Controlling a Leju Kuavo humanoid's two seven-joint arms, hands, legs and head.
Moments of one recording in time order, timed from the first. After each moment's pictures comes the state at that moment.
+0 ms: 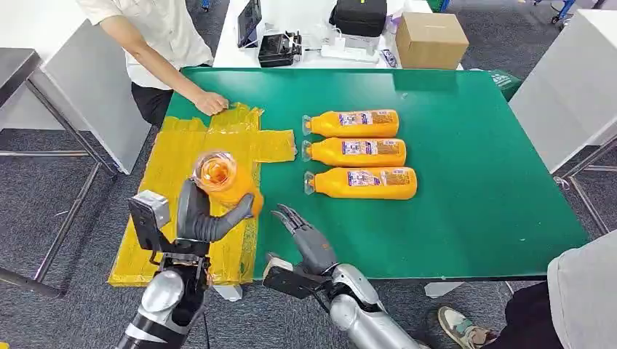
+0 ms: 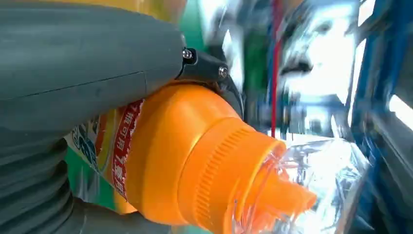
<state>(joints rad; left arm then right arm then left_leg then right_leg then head) -0.18 -0.09 -0.50 -1.55 -0.07 0.26 -0.24 -0.30 0.12 0.70 -0.93 0.67 -0.32 -0.34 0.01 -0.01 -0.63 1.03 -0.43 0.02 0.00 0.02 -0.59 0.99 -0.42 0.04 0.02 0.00</state>
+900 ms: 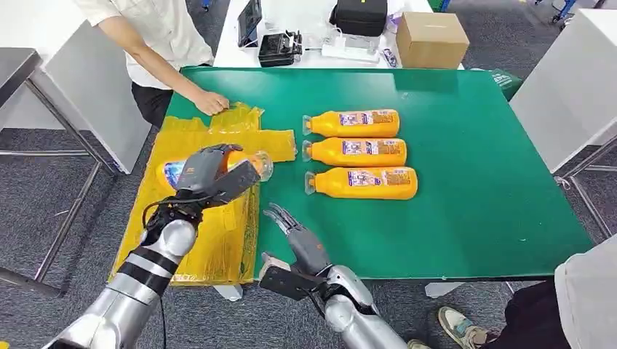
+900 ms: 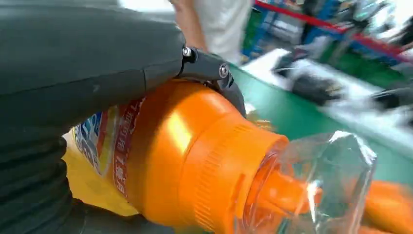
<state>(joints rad) -0.54 -0.02 -0.50 -1.10 -0.88 0.09 0.15 -0.26 0.17 0.64 -0.98 0.67 -0.24 -0.38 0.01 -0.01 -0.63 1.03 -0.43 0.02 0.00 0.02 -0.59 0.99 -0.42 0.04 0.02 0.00</state>
